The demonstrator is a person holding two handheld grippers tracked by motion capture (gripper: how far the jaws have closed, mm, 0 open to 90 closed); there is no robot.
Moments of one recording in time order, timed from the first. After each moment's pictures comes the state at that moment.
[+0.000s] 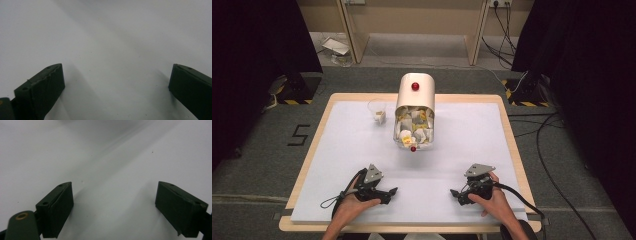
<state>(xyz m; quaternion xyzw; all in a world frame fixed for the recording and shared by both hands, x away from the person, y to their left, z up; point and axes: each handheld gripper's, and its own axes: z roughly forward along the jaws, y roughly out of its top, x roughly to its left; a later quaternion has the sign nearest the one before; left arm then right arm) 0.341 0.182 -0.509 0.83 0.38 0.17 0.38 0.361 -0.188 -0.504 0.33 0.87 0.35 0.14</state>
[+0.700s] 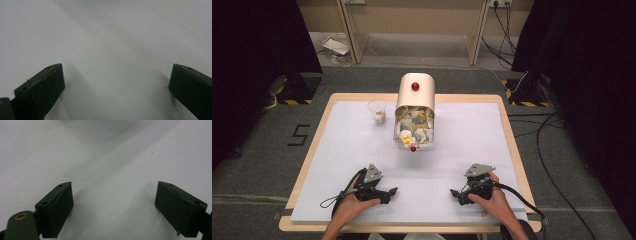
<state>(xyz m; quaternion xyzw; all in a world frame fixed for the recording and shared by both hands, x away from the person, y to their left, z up) 0.342 0.184 -0.510 0.83 0.38 0.16 0.39 0.361 -0.188 -0.504 0.33 0.87 0.35 0.14</state>
